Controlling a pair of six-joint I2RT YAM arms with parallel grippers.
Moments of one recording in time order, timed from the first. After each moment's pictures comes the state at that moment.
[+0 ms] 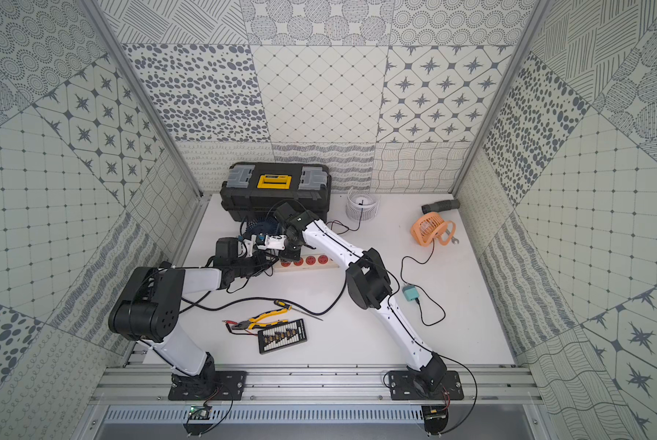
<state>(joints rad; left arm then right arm) 0.00 1.73 0.69 0.26 0.62 -0.57 0.80 2.50 2.37 -1.04 -0.23 -0.74</state>
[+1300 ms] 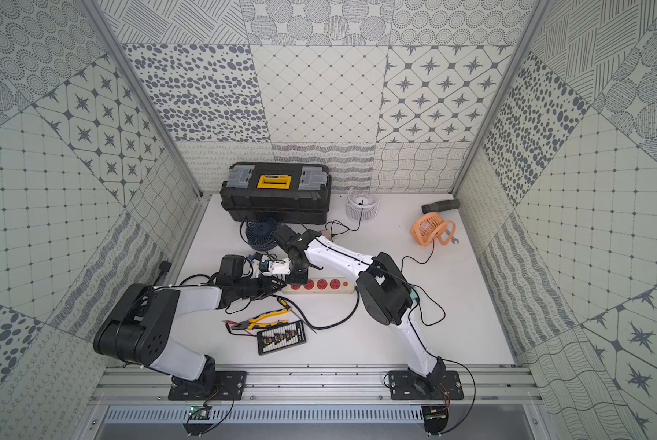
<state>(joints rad) -0.09 1.59 0.50 0.20 0.73 -0.58 0.88 2.20 1.85 -0.95 -0.12 -0.72</state>
